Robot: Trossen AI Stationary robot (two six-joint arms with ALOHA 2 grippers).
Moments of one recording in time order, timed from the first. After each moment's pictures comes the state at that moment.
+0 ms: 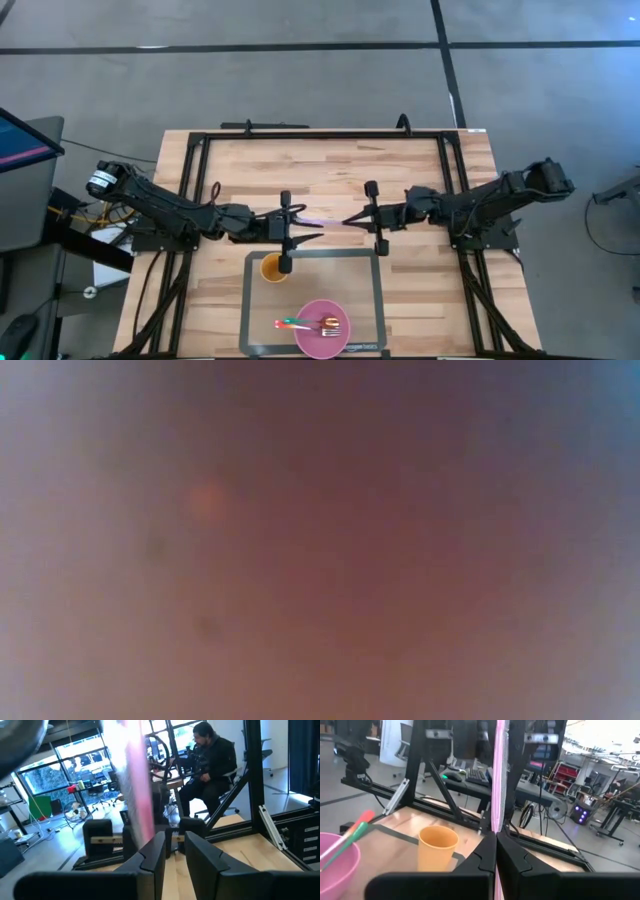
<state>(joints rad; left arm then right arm) -0.34 1.22 0.84 0.58 -0.32 0.31 0.09 1.31 0.50 0.83 -0.06 -0.30</state>
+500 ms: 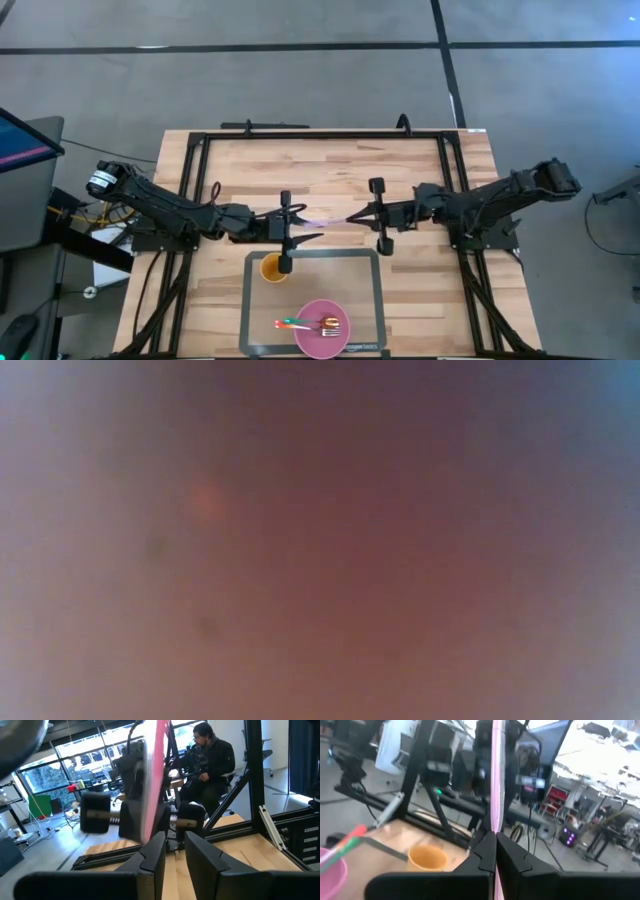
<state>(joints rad) -0.34 1.22 0.84 0.58 -0.32 0.30 0.11 1.23 0.52 0.81 -0.05 -0.39</state>
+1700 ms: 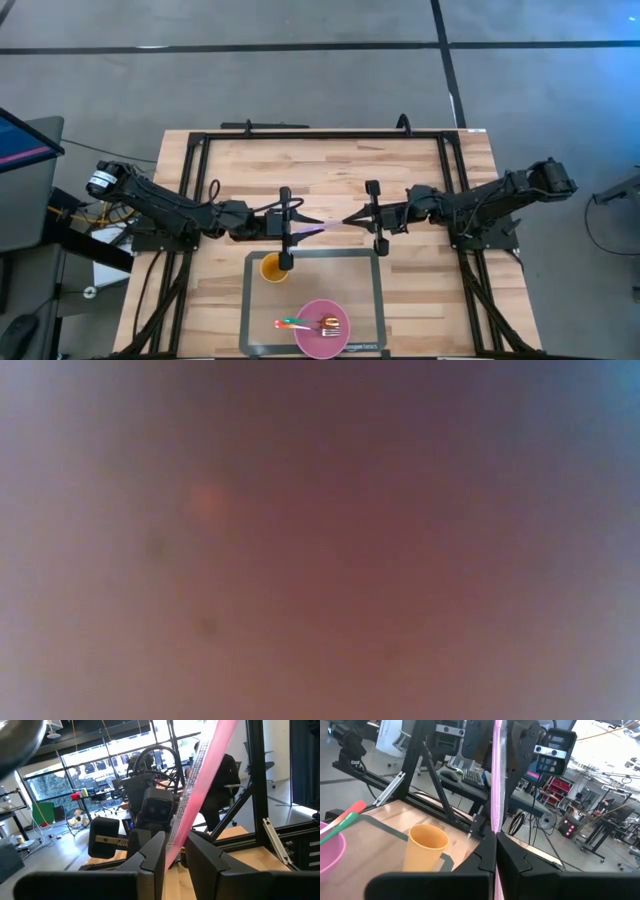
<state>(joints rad) -0.33 1.22 0.84 0.64 -0.31 0.31 0.10 1.28 0.52 0.79 -0.05 -0.44</state>
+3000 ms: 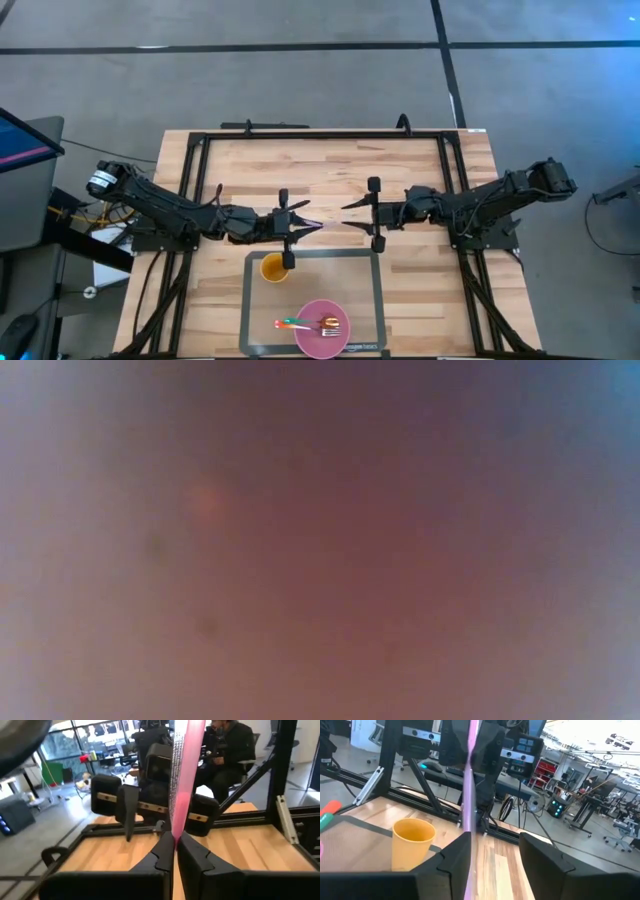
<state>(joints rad) -0.35 1.22 0.84 0.48 -0.43 0.16 0.10 1.28 0.52 0.76 0.06 -0.36</state>
